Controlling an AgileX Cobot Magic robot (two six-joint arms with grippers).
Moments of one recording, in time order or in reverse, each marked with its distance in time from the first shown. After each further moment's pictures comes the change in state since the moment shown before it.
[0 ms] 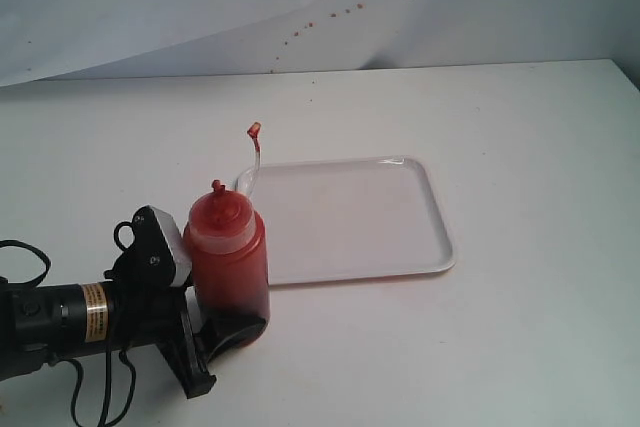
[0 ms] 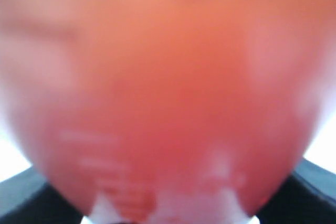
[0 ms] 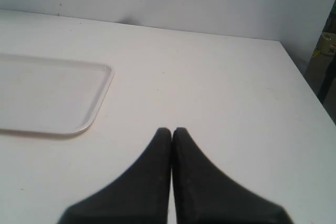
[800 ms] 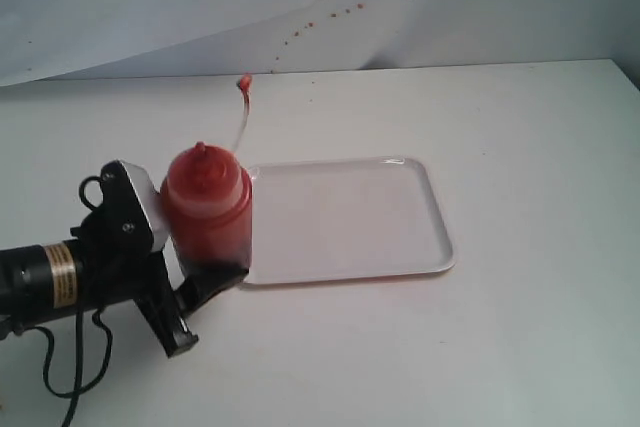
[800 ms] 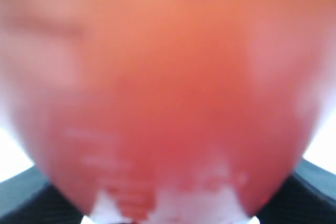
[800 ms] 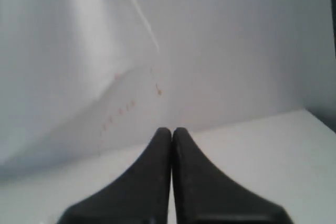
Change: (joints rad) left arm 0.000 -0.279 0.005 -0.029 0.140 0.068; right arm 0.000 0.000 0.002 0.304 -0.350 0.039
